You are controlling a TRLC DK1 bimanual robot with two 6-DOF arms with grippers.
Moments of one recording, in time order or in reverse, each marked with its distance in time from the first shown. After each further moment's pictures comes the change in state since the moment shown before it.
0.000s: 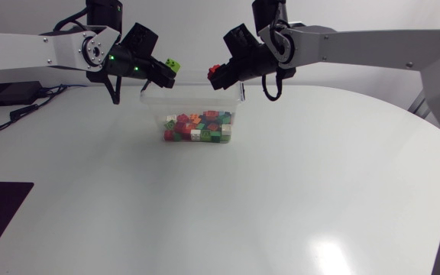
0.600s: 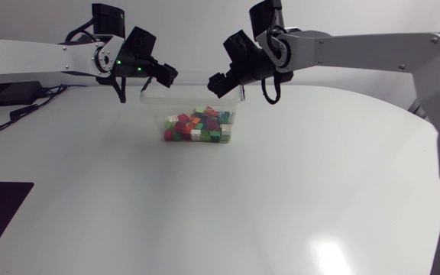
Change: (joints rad) left arm 0.039 0.109 0.067 0.120 -0.039 -0.044; right arm 0.000 -0.004 -0.020 -0.004 0.065 -0.002
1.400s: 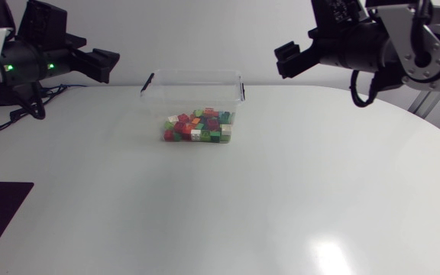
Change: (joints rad) left arm 0.132 -0.675 -0.563 0.097 -0.020 0.001; right arm -0.072 -0.683 -0.604 0.232 0.315 -0.034
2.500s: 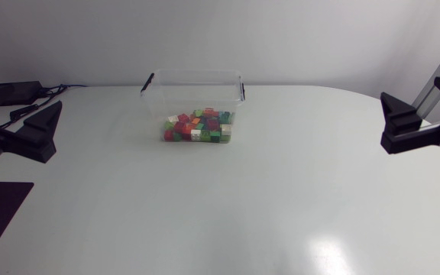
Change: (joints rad) left arm 0.140 -0.741 -0.603 0.078 -0.003 -0.008; right arm -0.165 -0.843 -0.619 -0.009 0.134 -0.022
